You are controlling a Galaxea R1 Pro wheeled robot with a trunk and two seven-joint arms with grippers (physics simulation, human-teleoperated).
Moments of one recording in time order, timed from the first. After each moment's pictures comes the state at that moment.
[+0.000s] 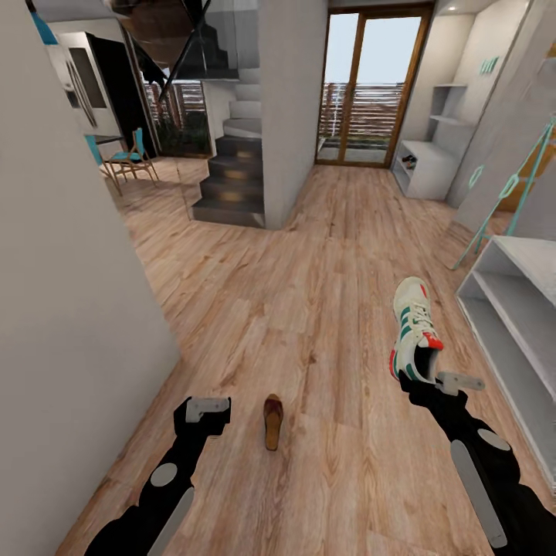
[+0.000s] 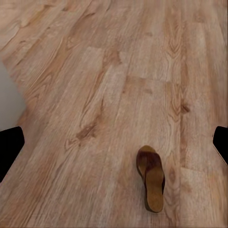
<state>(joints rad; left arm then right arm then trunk) -0.26 0.08 -0.39 -1.33 0.23 0.14 0.33 -0.27 -0.16 -0.11 -1.51 -0.29 0.40 -0.10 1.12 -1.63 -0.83</state>
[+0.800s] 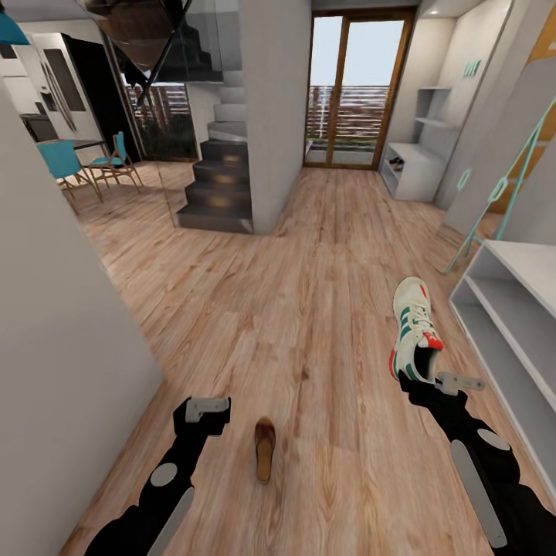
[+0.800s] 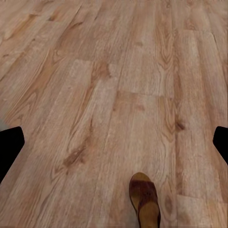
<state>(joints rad) -0.26 0.08 -0.39 -1.33 0.23 0.14 0.33 -0.27 -0.16 -0.11 -1.51 -0.29 0.40 -0.10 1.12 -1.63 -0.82</state>
